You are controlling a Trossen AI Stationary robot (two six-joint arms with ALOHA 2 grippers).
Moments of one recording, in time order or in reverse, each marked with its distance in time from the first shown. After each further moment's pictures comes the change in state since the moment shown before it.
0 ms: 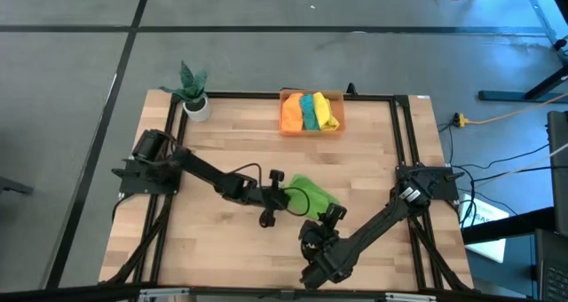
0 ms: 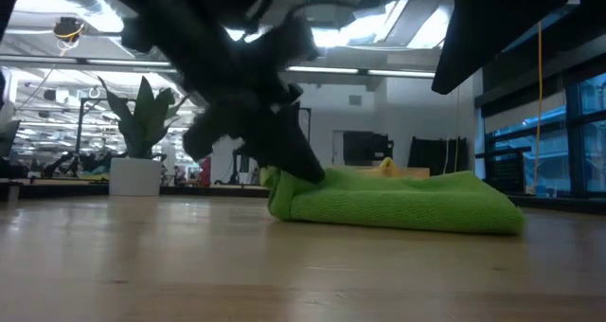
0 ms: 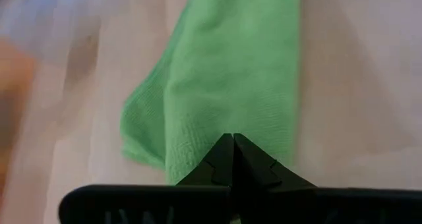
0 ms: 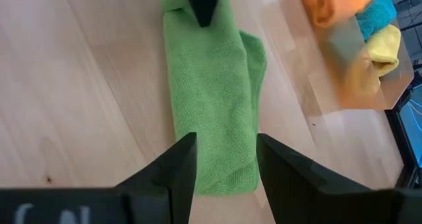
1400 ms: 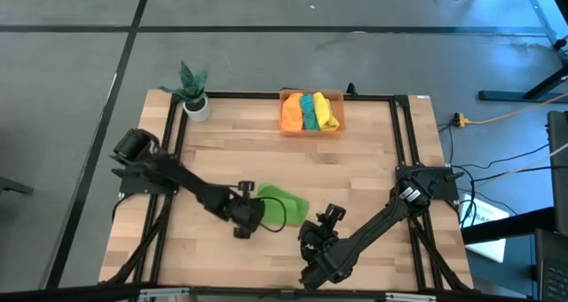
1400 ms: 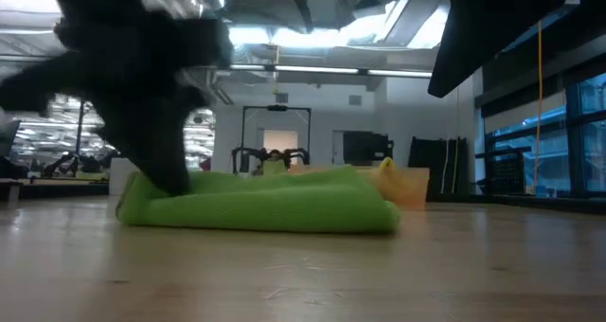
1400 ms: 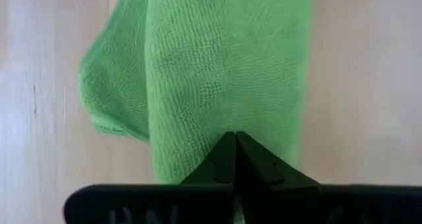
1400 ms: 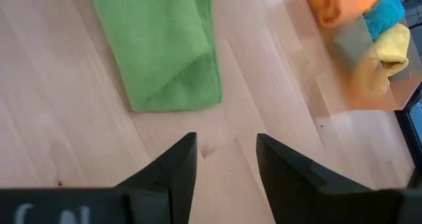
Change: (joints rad) left arm -0.166 -0.117 -0.004 -0.551 0.014 -0.496; right arm 0.000 0.001 -0.005 0.029 0.000 0.001
